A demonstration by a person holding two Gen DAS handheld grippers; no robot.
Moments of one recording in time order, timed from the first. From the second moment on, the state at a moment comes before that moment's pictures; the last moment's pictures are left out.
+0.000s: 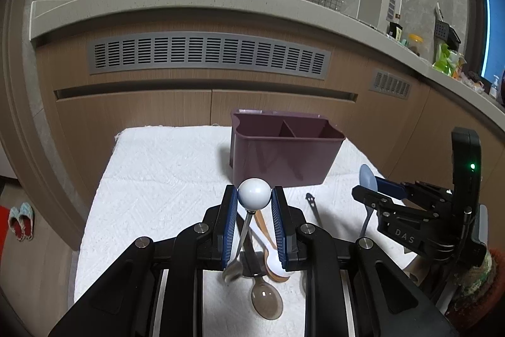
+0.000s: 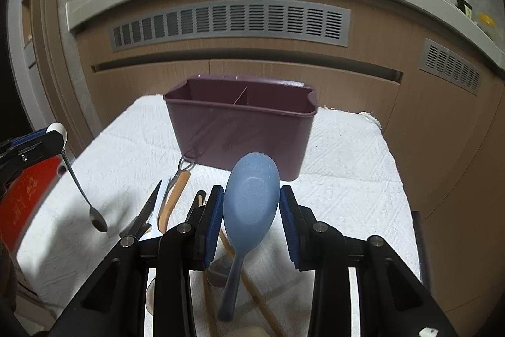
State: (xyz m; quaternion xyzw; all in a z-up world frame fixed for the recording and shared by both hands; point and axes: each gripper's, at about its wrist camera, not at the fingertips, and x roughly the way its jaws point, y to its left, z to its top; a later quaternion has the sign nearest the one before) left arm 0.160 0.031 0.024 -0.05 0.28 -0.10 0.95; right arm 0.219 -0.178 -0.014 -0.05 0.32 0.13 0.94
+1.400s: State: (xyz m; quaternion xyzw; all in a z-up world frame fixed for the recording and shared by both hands) left arm 0.353 -0.010 0.021 -0.09 0.28 -0.18 0.94; right arm 0.359 -0.169 0.020 -0.09 0.30 0.12 0.94
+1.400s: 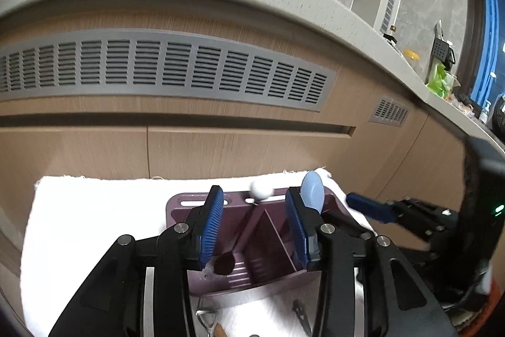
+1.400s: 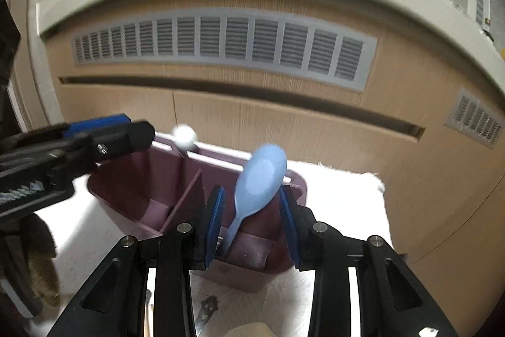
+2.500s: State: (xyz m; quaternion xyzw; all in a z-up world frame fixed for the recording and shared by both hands) left arm 0.169 0.054 -0.068 -0.13 0.39 -0.07 0.91; right arm 0.201 -0.163 -0.074 -0.05 0.42 0.25 0.87
